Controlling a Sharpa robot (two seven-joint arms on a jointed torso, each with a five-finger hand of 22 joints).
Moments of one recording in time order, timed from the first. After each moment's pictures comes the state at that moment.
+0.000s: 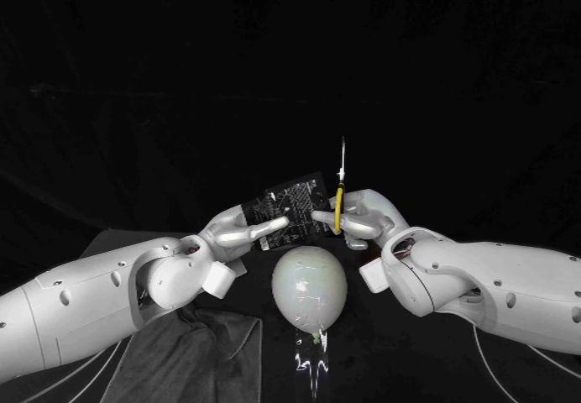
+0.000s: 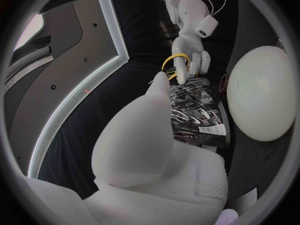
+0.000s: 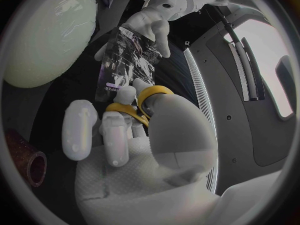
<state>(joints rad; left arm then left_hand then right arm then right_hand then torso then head) 1.28 -0.72 -0.05 1.41 0.00 0.12 0.29 1.66 -0.11 0.01 0.28 0.05 0.58 0.17 0.13 0.18 0.71 0.19 0.12 0.07 0.56 0.23 0.17 0.18 0.06 0.45 0.29 0.17 0.06 1.38 -0.86 -0.15 1.71 -0.43 -0.69 0.18 1.18 -0.01 0.55 -0.09 0.05 1.03 0.08 0.29 0.69 1.28 0.04 0.69 1.19 1.46 -0.05 1.57 1.31 0.06 1.43 0.06 1.32 1.31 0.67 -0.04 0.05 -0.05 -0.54</state>
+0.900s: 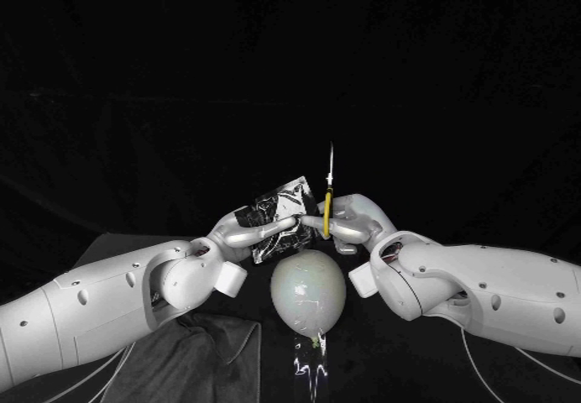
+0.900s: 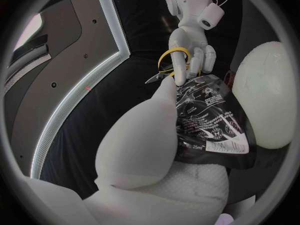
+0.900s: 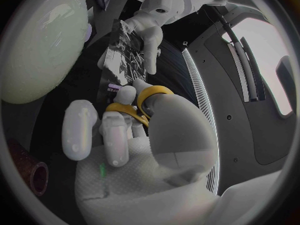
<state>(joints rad) 1.28 -0.66 -0.05 1.38 0.04 0.07 0.31 1.75 -0.05 0.06 0.27 0.05 0.82 0.21 0.22 0.24 0.96 0.19 0.14 0.06 0.90 0.15 0.27 0.23 0.17 0.87 0.28 0.28 0.07 1.37 -0.82 -0.15 1.70 -0.42 -0.69 0.18 1.18 -0.01 0.55 -0.09 0.05 1.02 0.08 0.29 0.69 1.28 0.04 0.69 1.19 1.46 -0.05 1.57 1.31 0.06 1.43 0.06 1.32 1.31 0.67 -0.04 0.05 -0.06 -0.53</state>
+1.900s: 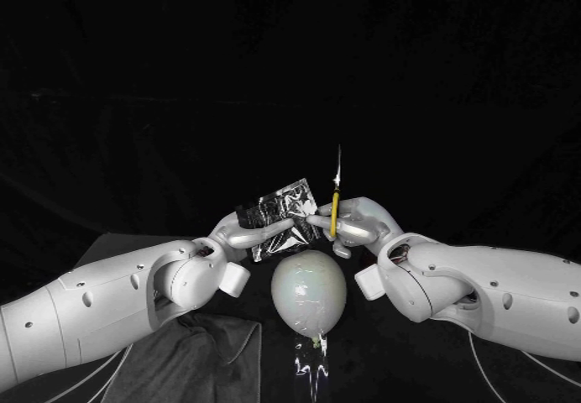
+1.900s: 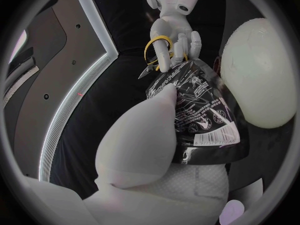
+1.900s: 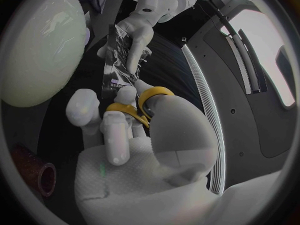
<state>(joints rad) 1.28 -0.65 -0.05 1.37 -0.03 -0.07 0.26 1.71 0.04 0.28 0.28 0.05 0.99 0.17 0.32 0.25 1.24 0.12 0.15 0.07 1.14 0.06 0.38 0.31 0.17 1.05 0.17 0.41 0.13 1.37 -0.85 -0.15 1.72 -0.34 -0.65 0.19 1.11 0.00 0.53 -0.05 0.05 0.97 0.10 0.24 0.68 1.28 0.05 0.69 1.19 1.47 -0.05 1.47 1.31 0.12 1.25 0.07 1.01 1.31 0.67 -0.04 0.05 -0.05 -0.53</state>
